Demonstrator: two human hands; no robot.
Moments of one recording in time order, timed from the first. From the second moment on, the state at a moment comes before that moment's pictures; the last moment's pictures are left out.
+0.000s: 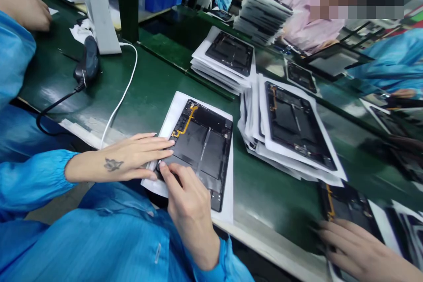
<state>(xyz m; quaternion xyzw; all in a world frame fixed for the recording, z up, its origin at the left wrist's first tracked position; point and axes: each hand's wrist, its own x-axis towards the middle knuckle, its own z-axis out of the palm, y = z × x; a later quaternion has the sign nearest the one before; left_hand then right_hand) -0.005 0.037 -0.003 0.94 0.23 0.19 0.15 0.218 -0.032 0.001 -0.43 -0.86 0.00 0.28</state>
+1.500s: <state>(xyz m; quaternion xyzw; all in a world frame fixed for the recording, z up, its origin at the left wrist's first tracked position) -0.017 0.019 -0.009 0.94 0.20 0.28 -0.03 0.222 -0.063 0.002 -0.43 -0.74 0.12 0.50</state>
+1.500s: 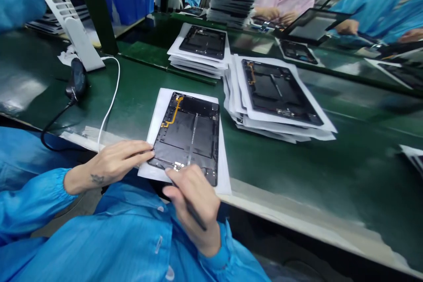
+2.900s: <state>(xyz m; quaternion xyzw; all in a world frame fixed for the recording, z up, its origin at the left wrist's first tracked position) -0.006 0.015 -0.002 0.93 0.16 0.32 -0.10 0.217 -0.031 0.023 -0.44 -0.78 0.22 0.40</state>
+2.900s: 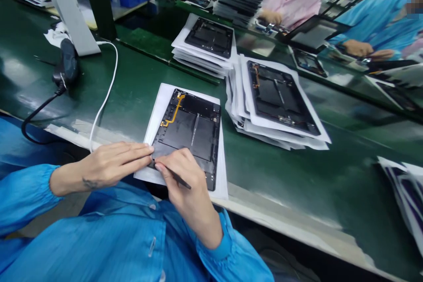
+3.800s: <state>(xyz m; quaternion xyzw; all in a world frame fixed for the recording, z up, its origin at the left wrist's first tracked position) 0.002 0.025 0.004 0.93 0.18 0.31 -0.02 0.225 -0.042 0.012 -0.46 -0.74 0.22 0.44</state>
